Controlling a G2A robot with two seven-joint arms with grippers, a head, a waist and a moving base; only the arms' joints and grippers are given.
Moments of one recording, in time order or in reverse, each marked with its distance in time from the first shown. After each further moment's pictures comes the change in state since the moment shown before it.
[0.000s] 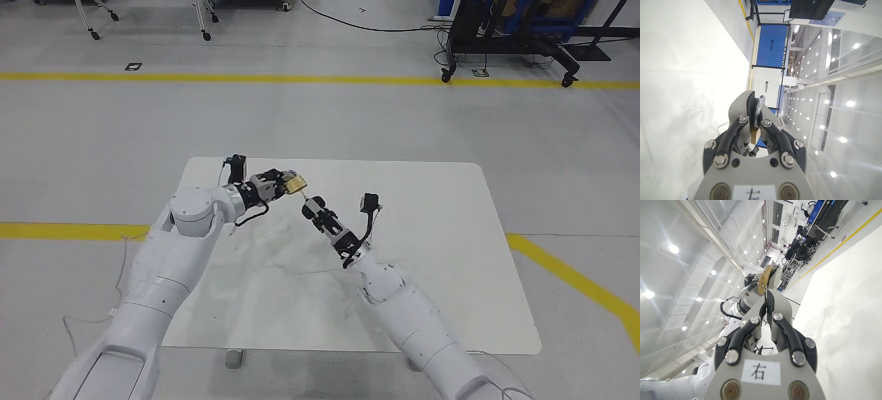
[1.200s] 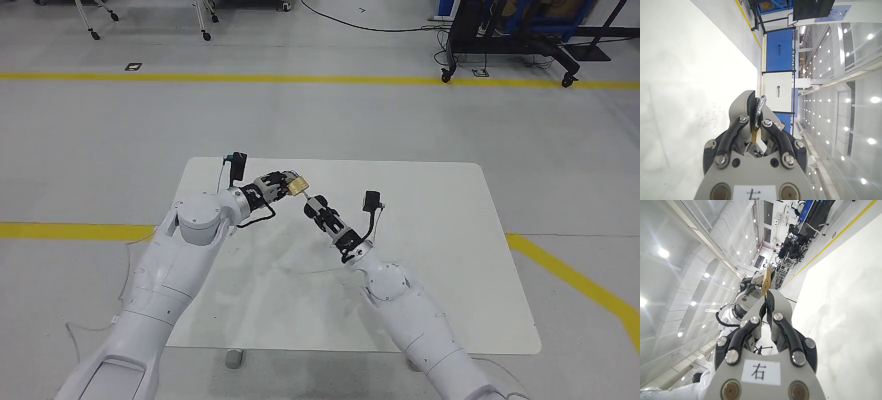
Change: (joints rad) left arm 0.047 0.005 0.002 -0.103 0.150 -0.016 0.089; right arm -0.037 0.009 0.021 -0.099 -0.027 0.138 -0.007
